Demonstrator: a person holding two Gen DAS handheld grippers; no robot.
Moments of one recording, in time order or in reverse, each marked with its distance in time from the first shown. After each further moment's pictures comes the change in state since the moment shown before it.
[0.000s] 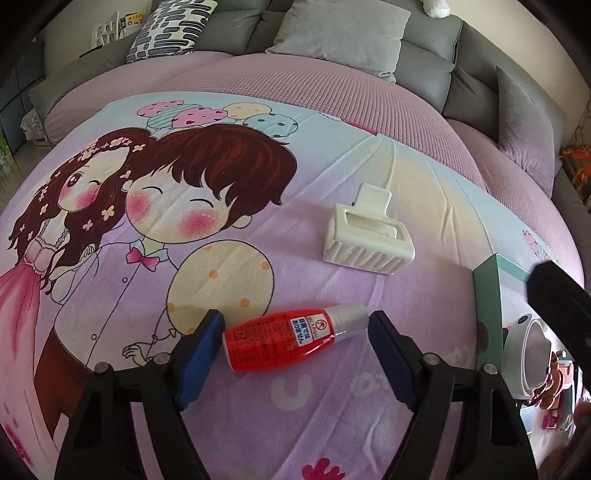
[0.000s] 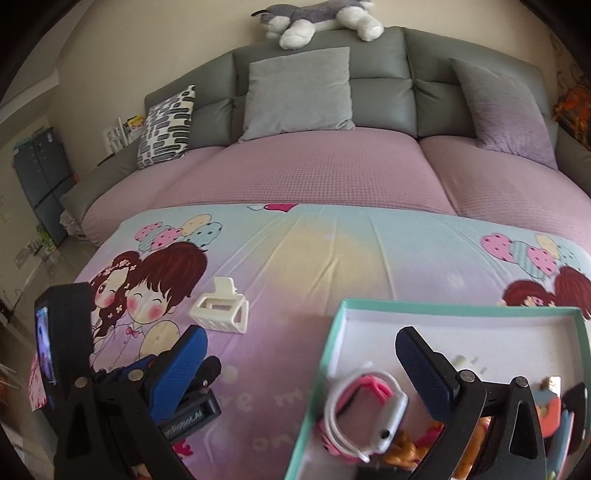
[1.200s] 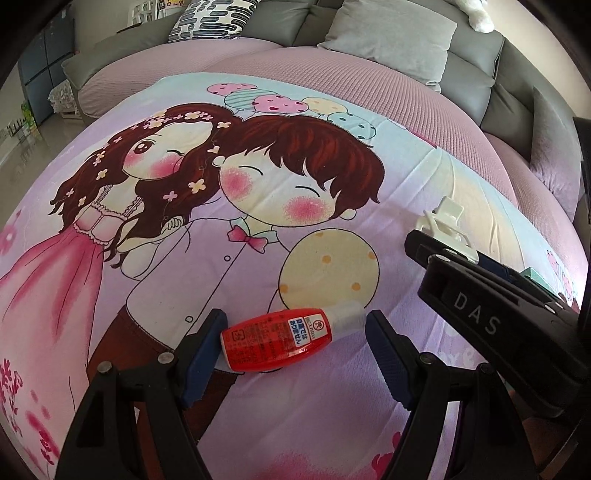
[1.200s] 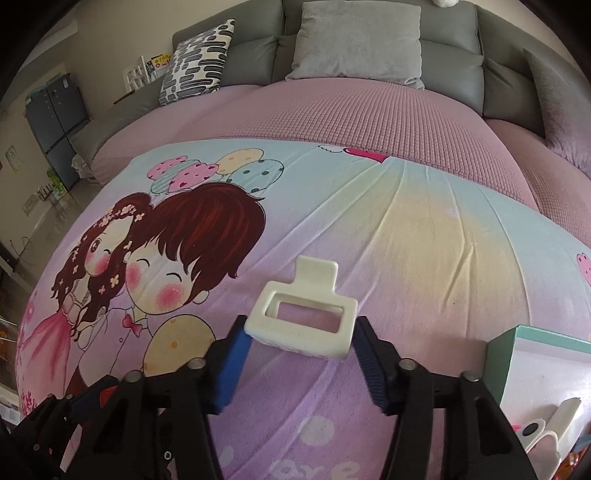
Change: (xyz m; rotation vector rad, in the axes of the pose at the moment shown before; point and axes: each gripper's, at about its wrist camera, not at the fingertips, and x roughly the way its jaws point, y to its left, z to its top) left arm -0.016 0.057 -0.005 -0.101 0.036 0.078; right arm 0.094 0.076 0.001 -0.111 0.180 0.052
